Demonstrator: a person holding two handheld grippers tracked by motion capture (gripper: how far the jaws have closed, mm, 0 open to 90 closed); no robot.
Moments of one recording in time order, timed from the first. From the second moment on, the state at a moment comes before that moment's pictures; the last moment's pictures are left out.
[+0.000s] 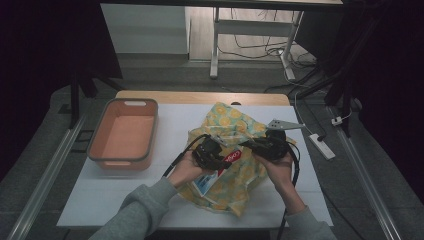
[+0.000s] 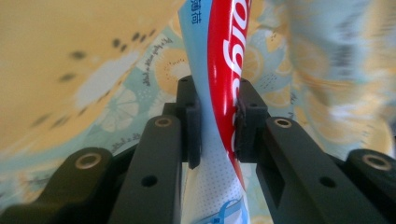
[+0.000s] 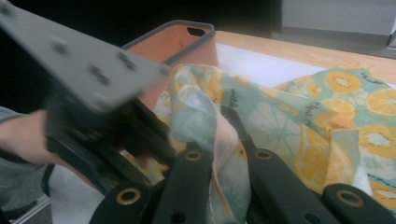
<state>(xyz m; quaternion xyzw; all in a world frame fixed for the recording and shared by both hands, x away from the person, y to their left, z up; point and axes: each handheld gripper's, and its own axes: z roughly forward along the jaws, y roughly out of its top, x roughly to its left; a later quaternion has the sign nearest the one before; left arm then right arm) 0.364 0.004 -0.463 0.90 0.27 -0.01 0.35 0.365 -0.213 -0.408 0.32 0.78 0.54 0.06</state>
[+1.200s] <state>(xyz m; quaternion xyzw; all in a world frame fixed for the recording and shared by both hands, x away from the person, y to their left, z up) 0.350 0.049 -0.456 0.87 0.30 0.03 0.39 0.373 -0.214 -0.425 0.33 0.78 0.52 0.04</state>
